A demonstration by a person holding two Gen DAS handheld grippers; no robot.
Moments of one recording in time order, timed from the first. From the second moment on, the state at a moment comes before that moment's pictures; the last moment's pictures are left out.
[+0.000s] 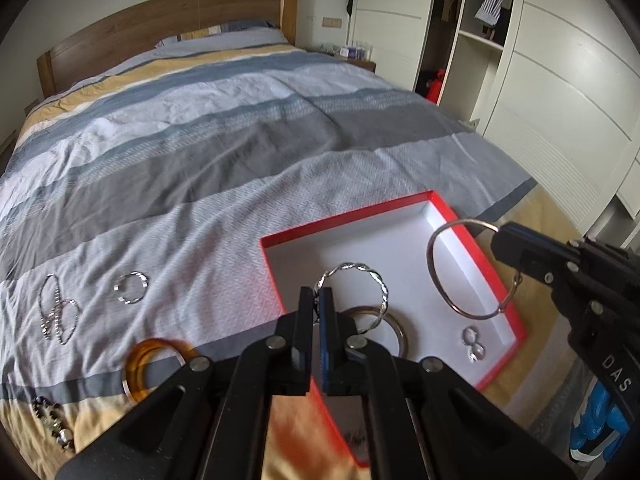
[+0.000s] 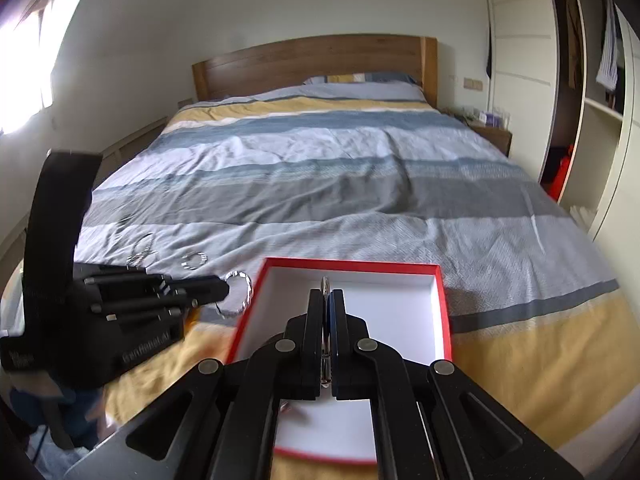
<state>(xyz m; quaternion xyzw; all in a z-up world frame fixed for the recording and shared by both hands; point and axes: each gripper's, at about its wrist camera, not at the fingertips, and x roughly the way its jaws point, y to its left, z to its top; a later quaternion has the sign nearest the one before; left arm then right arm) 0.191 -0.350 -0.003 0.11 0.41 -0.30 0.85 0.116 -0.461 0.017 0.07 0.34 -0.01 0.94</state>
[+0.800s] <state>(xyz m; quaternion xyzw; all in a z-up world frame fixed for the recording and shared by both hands) 0.223 -0.399 -0.078 0.14 0.47 -0.28 0.83 0.162 -0.542 -0.070 0.13 0.40 -0.06 0.91</state>
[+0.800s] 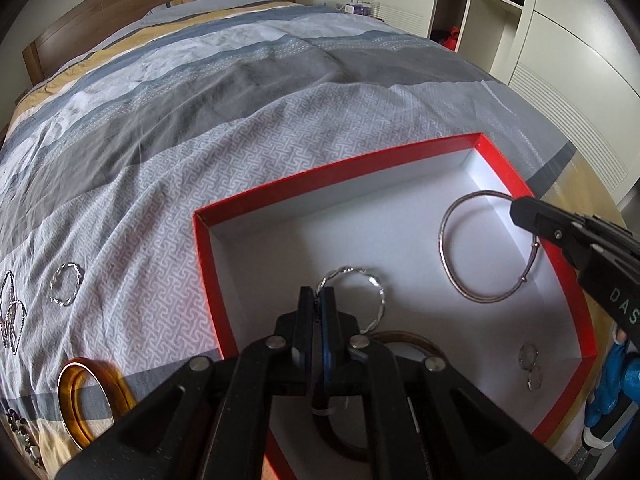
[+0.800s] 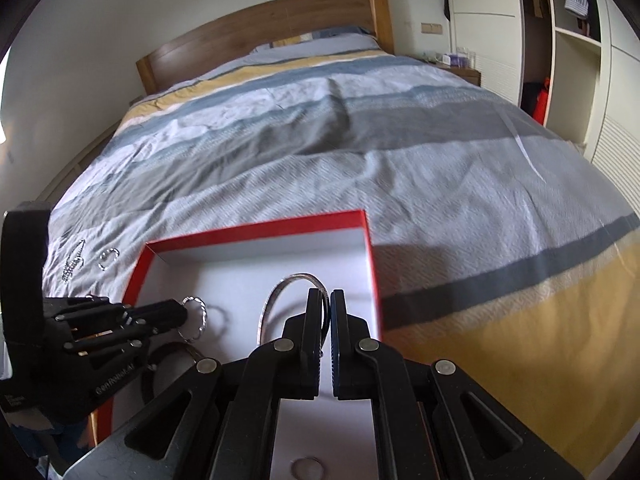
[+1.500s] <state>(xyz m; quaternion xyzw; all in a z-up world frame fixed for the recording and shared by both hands) 0.165 -0.342 0.006 0.09 0.43 -0.28 0.85 0.086 -0.518 0.004 0.13 0.36 -0.08 0.92</state>
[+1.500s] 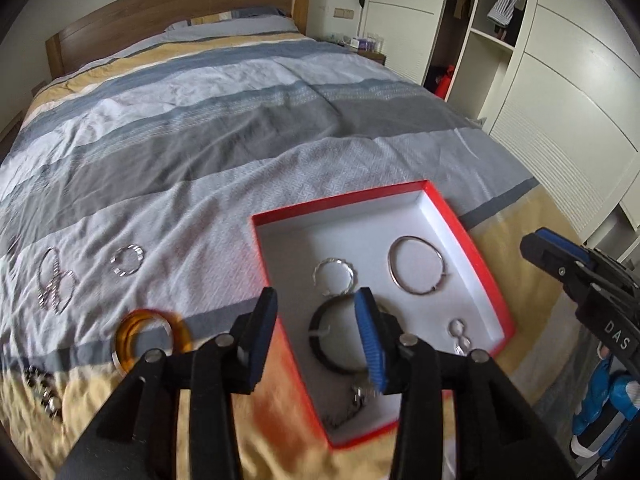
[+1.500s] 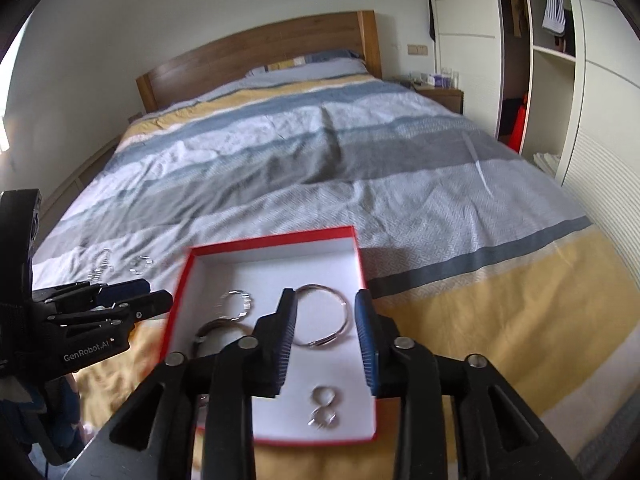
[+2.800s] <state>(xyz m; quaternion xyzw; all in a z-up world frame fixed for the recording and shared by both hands) -0.050 -0.058 0.084 0.01 0.33 -0.12 0.94 -0.070 -0.282 0.078 0.05 0.34 0.02 0.94</state>
